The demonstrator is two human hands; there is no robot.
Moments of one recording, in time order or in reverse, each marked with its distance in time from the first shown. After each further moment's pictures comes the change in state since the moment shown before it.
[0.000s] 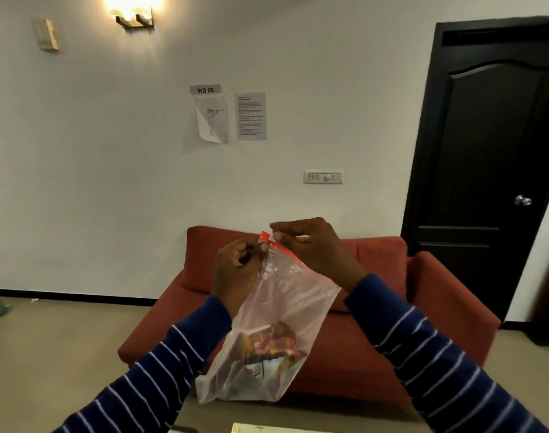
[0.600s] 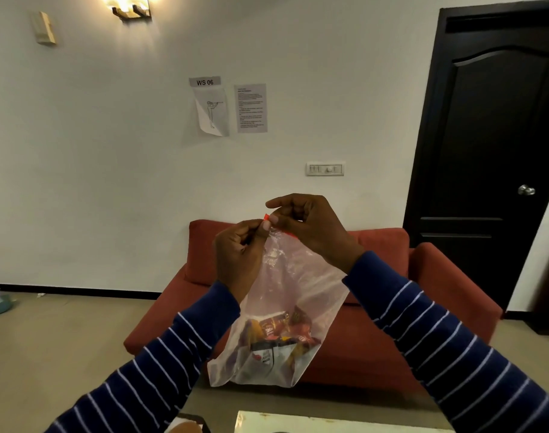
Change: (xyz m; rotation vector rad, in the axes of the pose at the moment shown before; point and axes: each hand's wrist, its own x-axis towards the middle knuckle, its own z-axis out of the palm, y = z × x) left_hand -0.003 0.028 0.005 0.116 0.176 0.275; right_hand 0.004 -0.019 0.000 0.299 0.007 -0.065
